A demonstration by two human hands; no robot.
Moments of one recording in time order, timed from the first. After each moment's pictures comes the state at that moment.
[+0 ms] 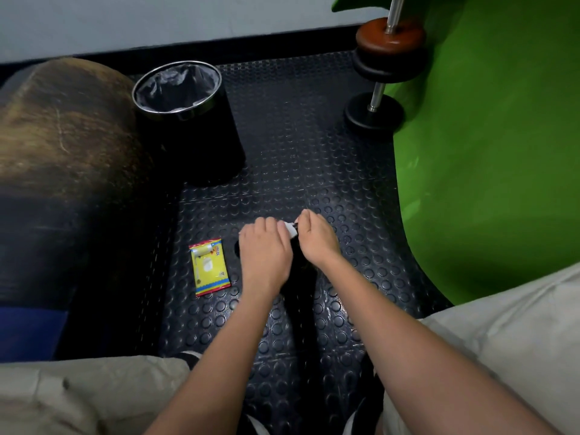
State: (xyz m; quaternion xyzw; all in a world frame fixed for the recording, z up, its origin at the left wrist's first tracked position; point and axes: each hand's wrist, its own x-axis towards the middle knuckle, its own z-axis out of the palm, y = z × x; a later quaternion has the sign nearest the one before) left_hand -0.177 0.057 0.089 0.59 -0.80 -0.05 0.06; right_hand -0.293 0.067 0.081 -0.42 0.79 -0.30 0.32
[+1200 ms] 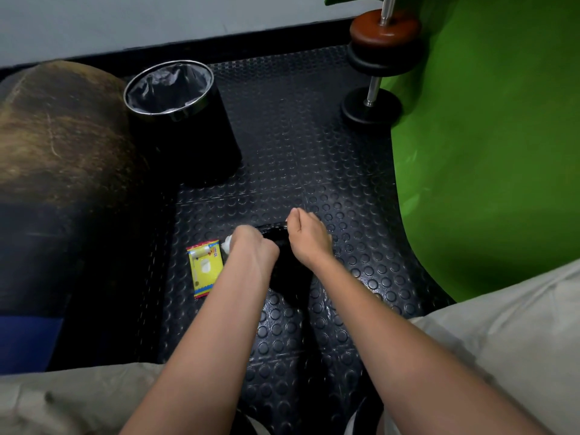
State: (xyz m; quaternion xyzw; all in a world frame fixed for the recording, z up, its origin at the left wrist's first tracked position) left_hand -0.196 0.012 0.110 0.65 0.11 -0.62 0.42; right_hand -0.285 0.067 0.083 -0.43 0.79 -0.30 0.32
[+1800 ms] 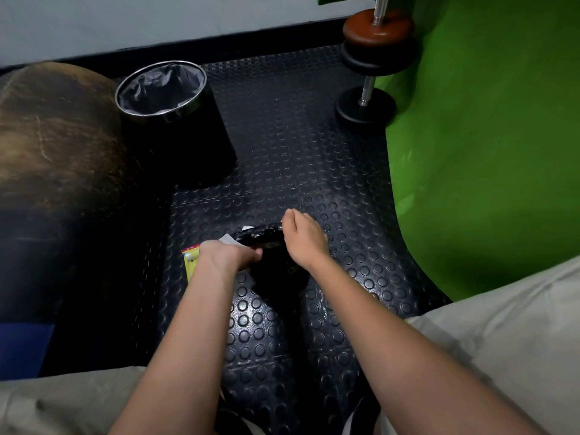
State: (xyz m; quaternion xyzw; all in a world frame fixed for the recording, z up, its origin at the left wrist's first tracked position) left_hand -0.166 0.021 0.138 0.72 0.03 -0.62 0.31; right_hand -0.288 0.069 0.082 -0.44 0.78 -0.30 0.32
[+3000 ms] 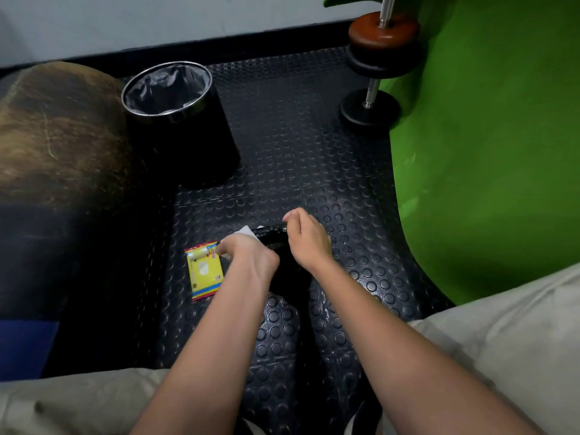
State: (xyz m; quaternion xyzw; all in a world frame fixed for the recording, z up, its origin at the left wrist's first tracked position) left_hand -0.196 0.026 0.127 0.61 0.13 -0.63 0.46; right_hand -0.287 0.066 0.073 -0.43 0.78 -0.33 0.31
